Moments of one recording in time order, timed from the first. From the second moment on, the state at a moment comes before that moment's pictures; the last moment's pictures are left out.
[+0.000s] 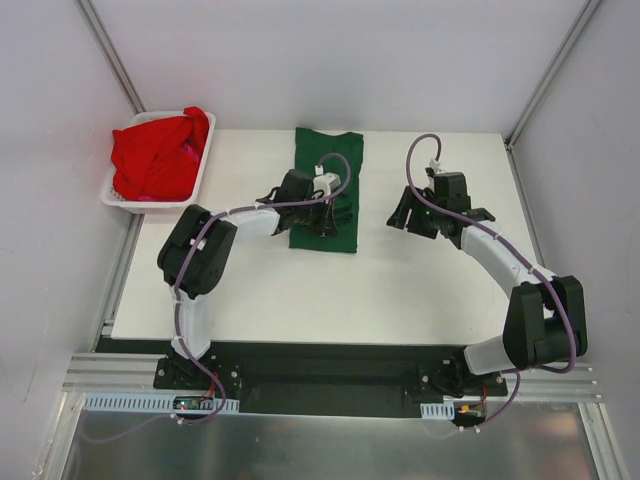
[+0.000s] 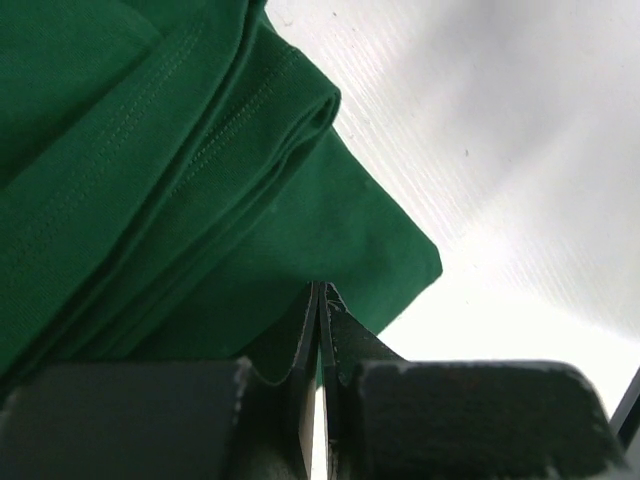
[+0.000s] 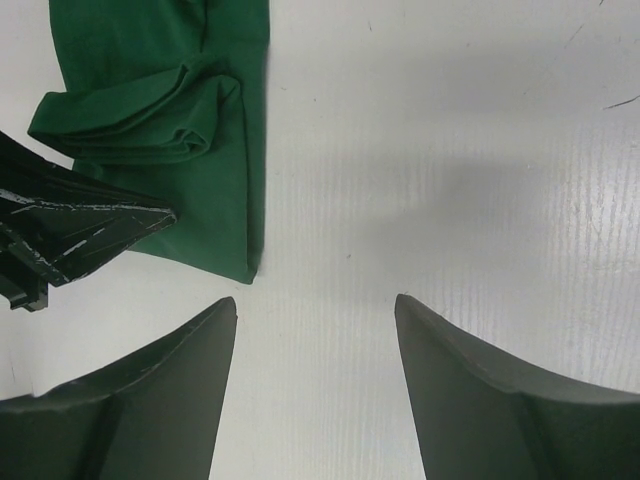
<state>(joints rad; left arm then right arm) -0.54 1.97 1.22 0.02 0.51 -0.21 0.24 1.43 0.97 -0.34 -0.22 0.46</state>
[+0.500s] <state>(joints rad) -0.47 2.01 1.25 0.02 0.45 -0.18 0.23 1.46 0.97 -0.34 -0.22 0.46</state>
